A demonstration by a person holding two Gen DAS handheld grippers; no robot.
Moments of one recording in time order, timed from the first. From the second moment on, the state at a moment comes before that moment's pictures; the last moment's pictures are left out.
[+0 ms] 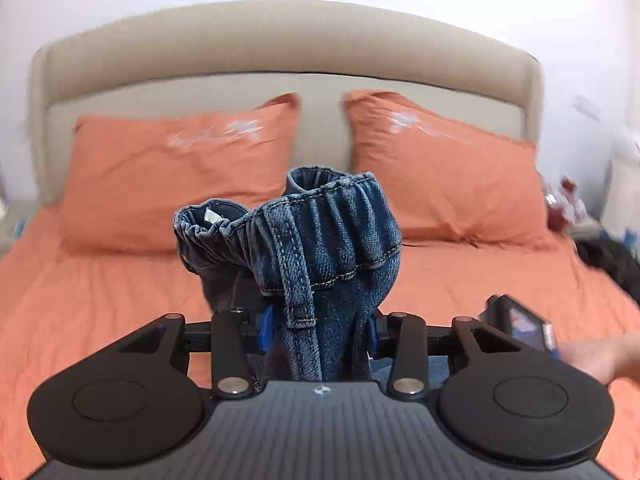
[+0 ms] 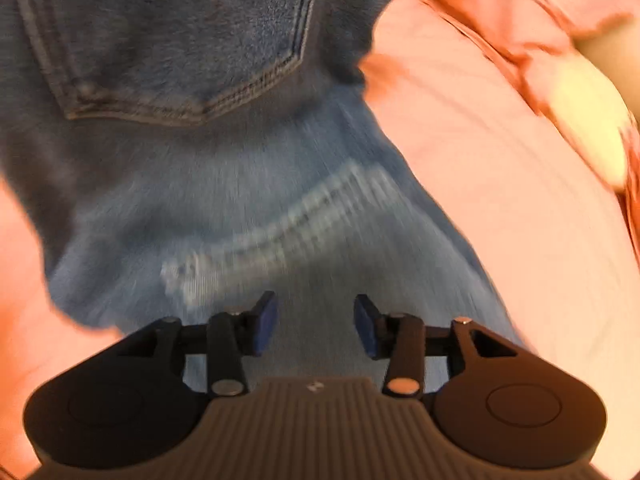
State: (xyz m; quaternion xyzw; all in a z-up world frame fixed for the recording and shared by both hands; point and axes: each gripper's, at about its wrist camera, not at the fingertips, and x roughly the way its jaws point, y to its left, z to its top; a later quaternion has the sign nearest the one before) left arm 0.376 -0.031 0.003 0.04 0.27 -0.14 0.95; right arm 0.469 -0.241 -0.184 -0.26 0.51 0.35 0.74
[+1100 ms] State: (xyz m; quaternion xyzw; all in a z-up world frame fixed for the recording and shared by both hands) left arm 0.362 -0.215 -0.144 0.26 0.38 -0.37 0.81; right arm 0.352 -0.429 -0.137 -0.12 0.50 0.23 0.82
